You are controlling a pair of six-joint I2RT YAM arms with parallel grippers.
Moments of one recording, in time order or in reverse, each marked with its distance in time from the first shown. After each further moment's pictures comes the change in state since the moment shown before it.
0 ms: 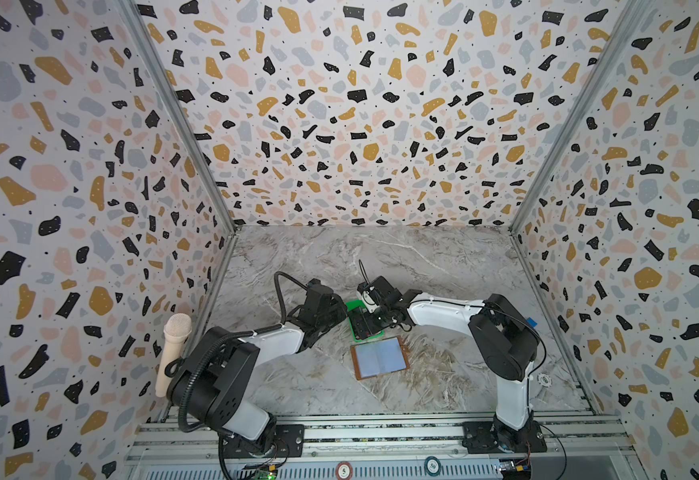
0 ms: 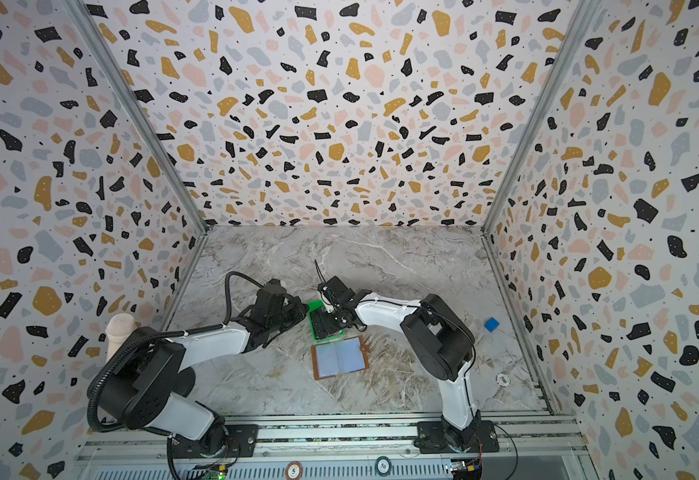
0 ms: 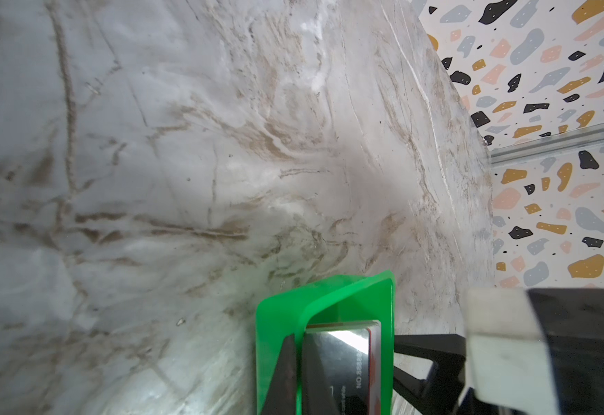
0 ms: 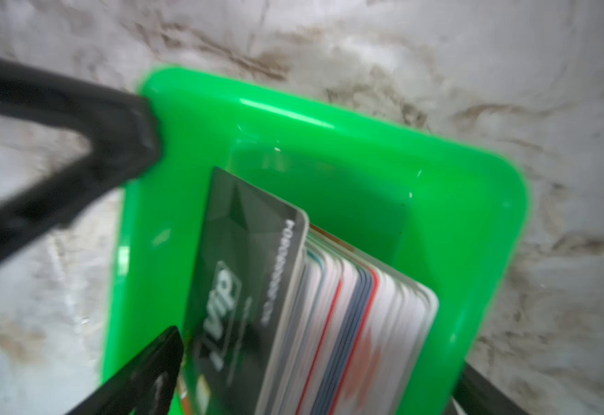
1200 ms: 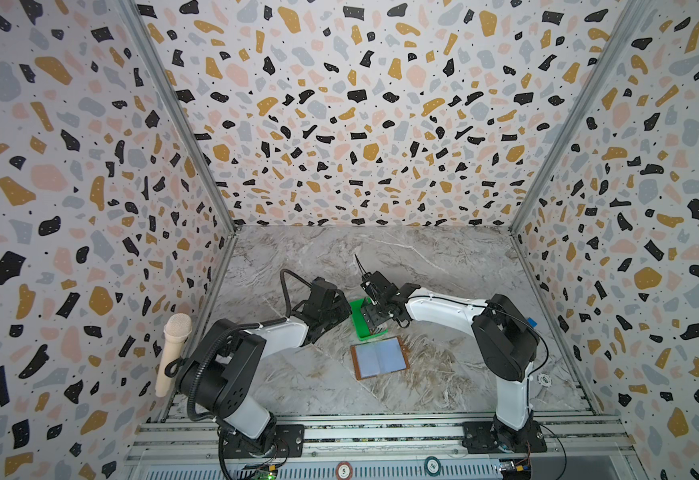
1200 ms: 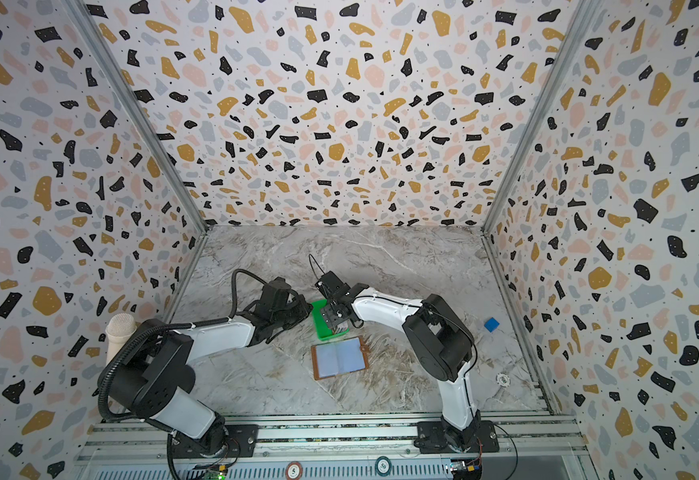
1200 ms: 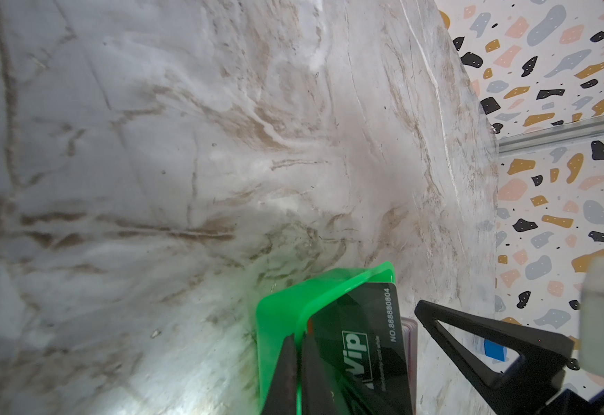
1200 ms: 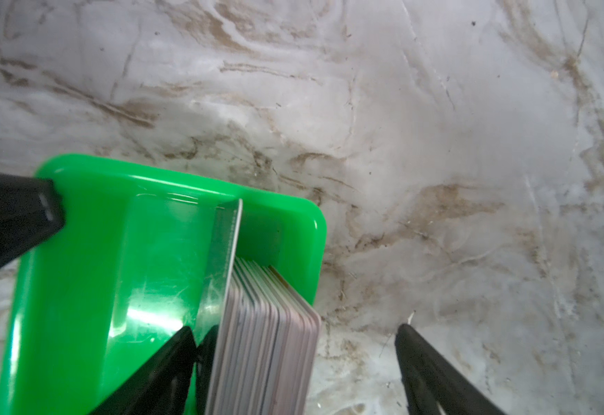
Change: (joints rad) left arm -0.002 0.063 0.065 -0.040 0.039 0.005; right arm 0.006 -0.010 0.096 -0.142 0.356 -0.052
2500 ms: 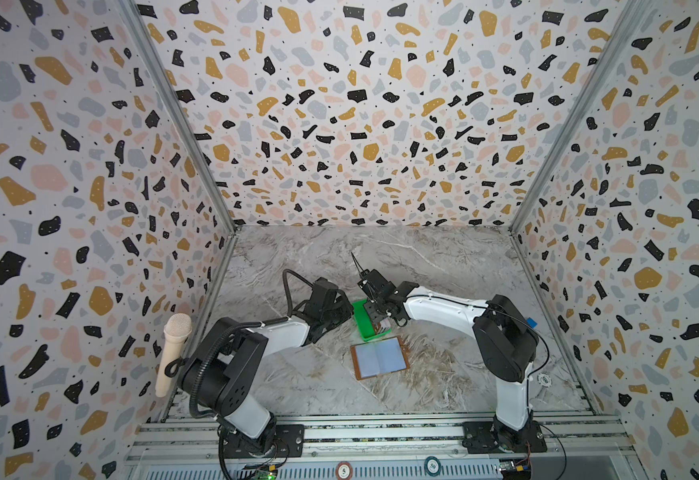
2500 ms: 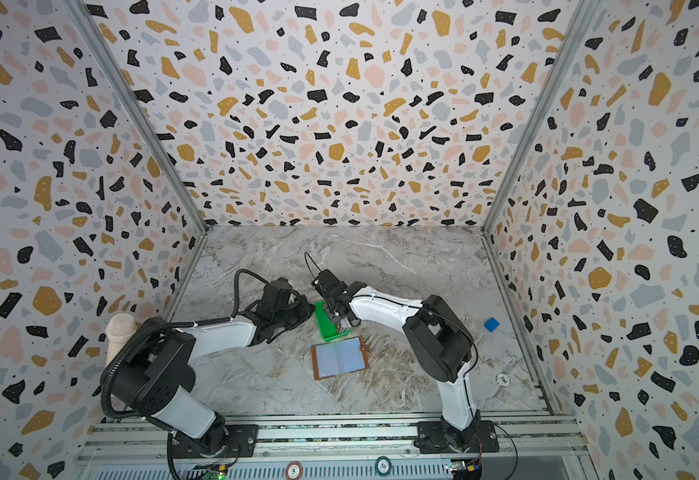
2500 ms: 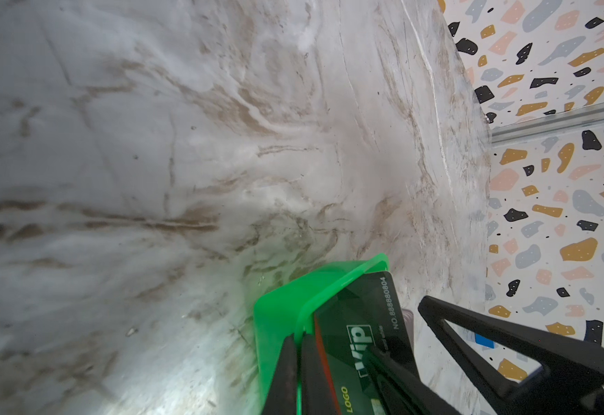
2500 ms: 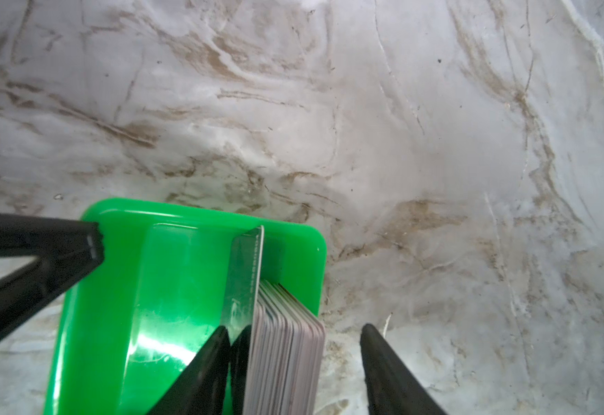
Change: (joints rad) left arm -0.003 0.013 0.002 0.012 0.032 -0.007; right arm 0.018 0.000 0.039 -0.031 0.062 -0.011
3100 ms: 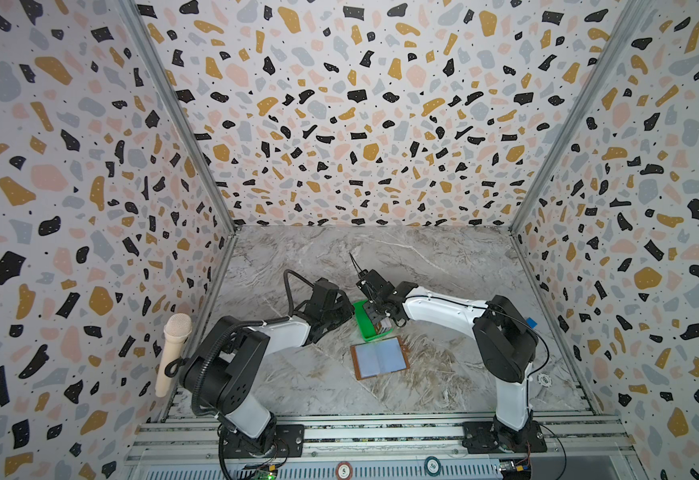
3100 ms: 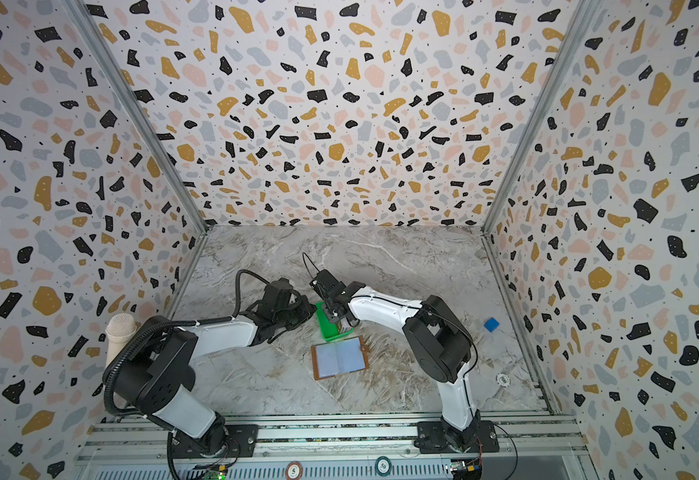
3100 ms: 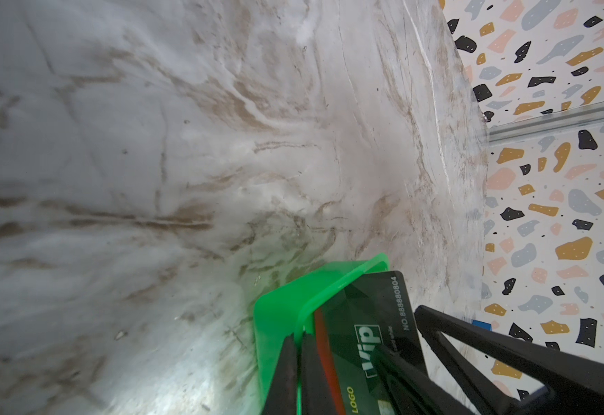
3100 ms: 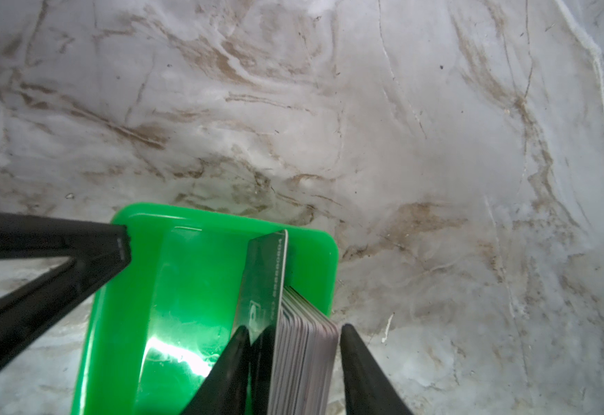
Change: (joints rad) left arm 0.000 0.013 0.000 0.015 0.007 -0.010; right arm 0.007 0.000 0.010 -0.010 0.007 0.006
